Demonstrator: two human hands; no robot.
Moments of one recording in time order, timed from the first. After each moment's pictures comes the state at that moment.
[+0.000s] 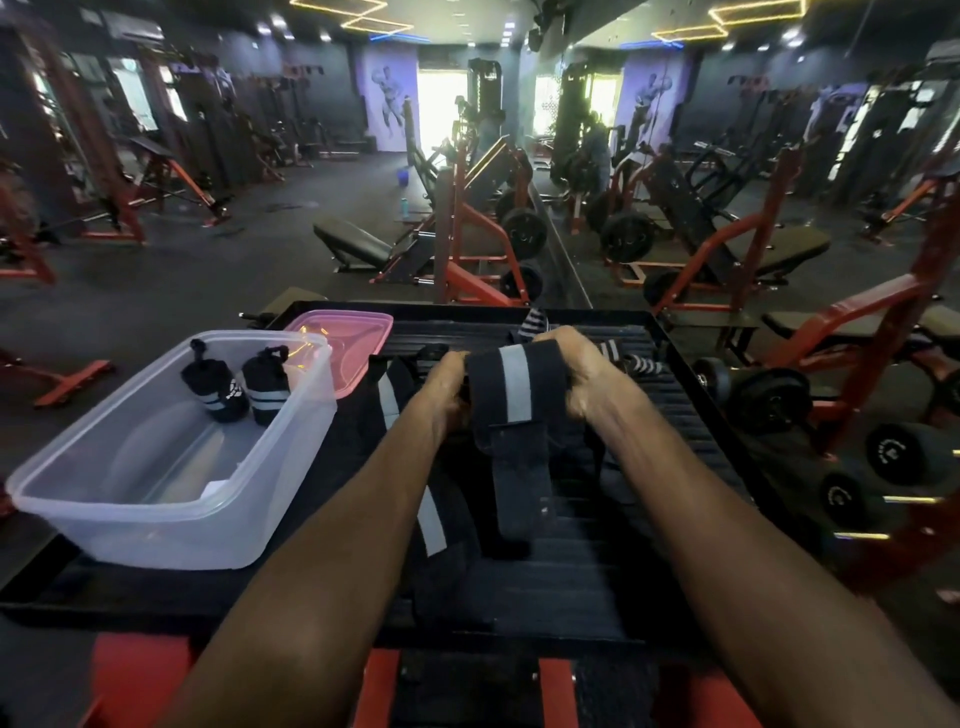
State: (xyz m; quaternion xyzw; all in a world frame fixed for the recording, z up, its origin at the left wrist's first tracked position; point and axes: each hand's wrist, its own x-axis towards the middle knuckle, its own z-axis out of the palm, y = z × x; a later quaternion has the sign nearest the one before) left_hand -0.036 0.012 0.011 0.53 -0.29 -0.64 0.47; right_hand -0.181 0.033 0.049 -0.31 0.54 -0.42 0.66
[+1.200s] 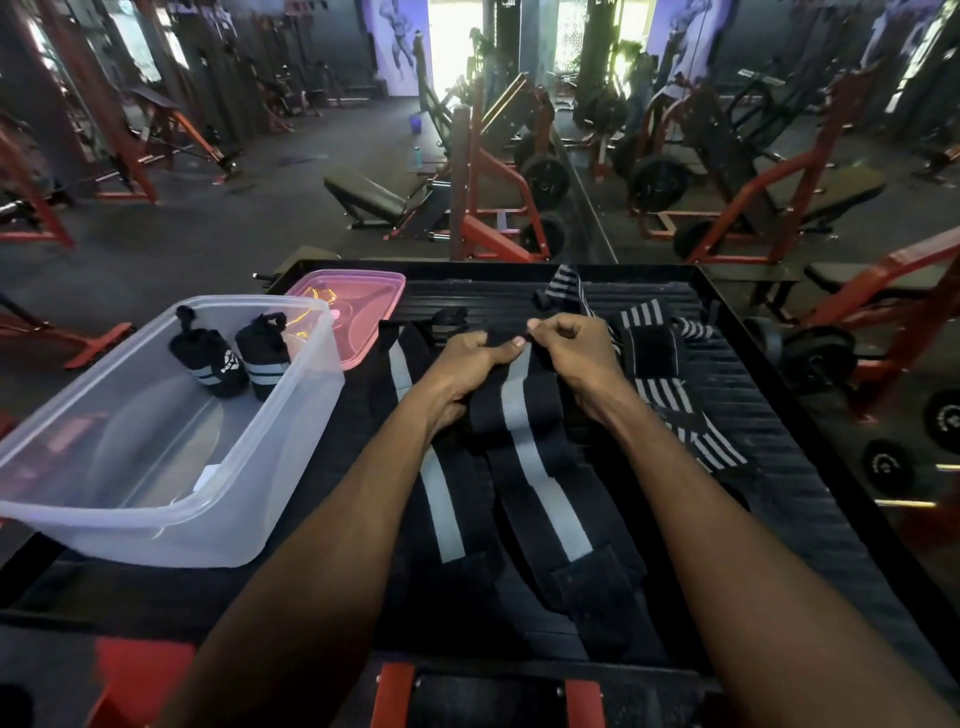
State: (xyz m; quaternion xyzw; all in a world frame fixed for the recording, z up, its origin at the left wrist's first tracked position) left_hand -0.020 -0.006 -0.028 0.49 -0.47 -0.60 0.43; right_hand -0.167 -0.011 -0.028 -0.52 0.55 -0.53 0.39
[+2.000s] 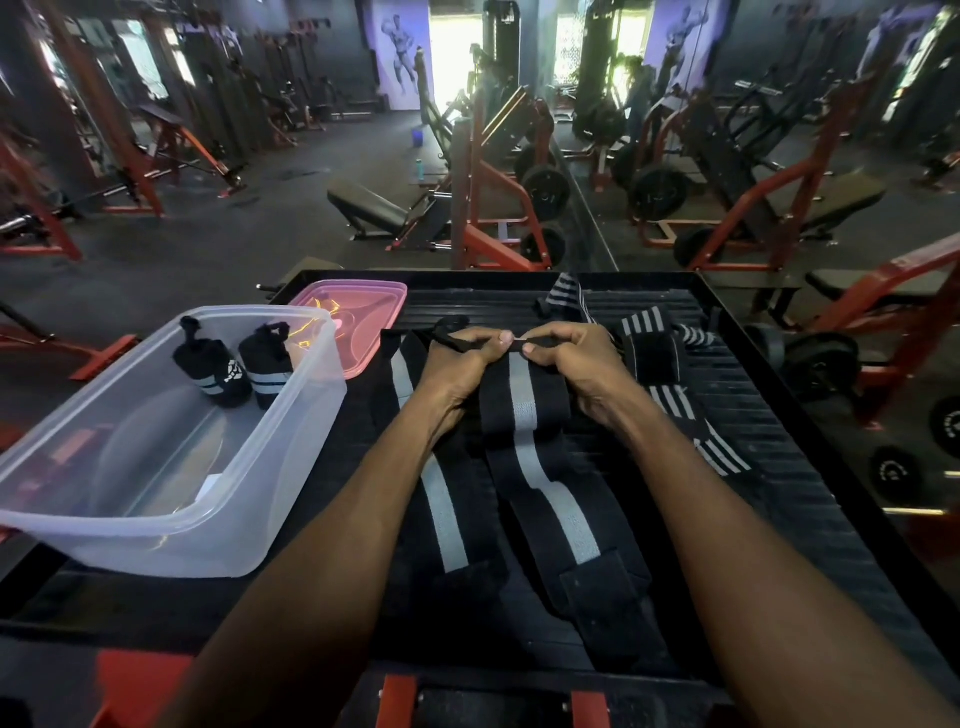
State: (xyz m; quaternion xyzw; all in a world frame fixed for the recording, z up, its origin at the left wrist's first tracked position) left_hand -0.018 -0.013 -0.035 0.48 -0.48 -0.50 0.54; right_hand -0.173 -0.004 -0.019 -0.51 0.50 -0.50 0.49
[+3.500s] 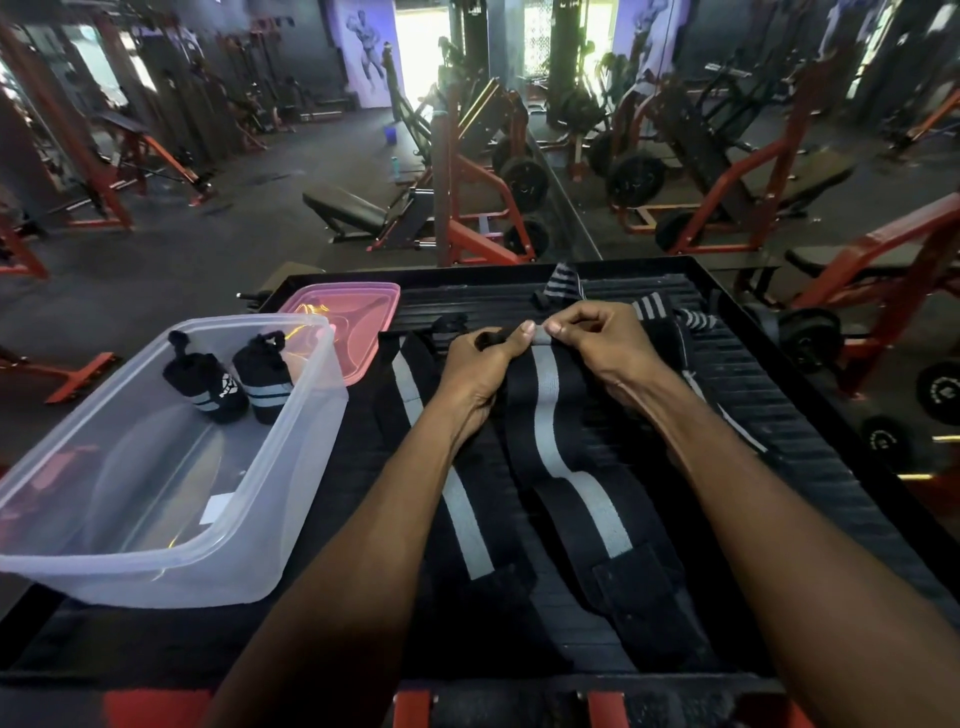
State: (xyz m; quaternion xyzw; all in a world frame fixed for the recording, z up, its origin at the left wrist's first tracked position) left_hand -0.030 -0.008 -0.028 0.46 -0.43 -0.58 0.52; right_hand -0.183 -0.011 -0.018 -0.56 0.52 -0.53 0.36
